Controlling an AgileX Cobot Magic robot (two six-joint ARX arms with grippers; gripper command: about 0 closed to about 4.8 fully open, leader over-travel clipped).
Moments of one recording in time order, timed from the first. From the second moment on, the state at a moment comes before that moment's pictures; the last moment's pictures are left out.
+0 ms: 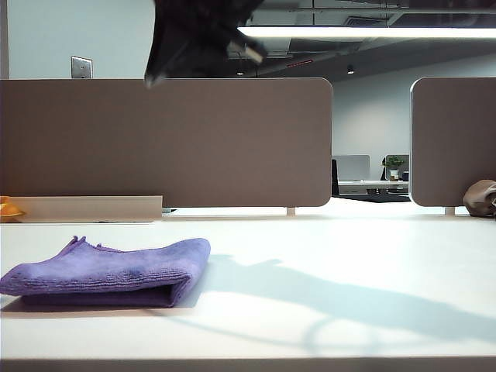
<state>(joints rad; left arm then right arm) 0.01 0.48 0.68 -0.56 0.70 -0.35 0.87 1.65 1.41 -0.32 -0.09 0.21</state>
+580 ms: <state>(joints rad) 0.01 0.27 0.68 -0.54 0.63 -0.26 0.86 0.96 0.83 -0.03 -0.13 0.13</state>
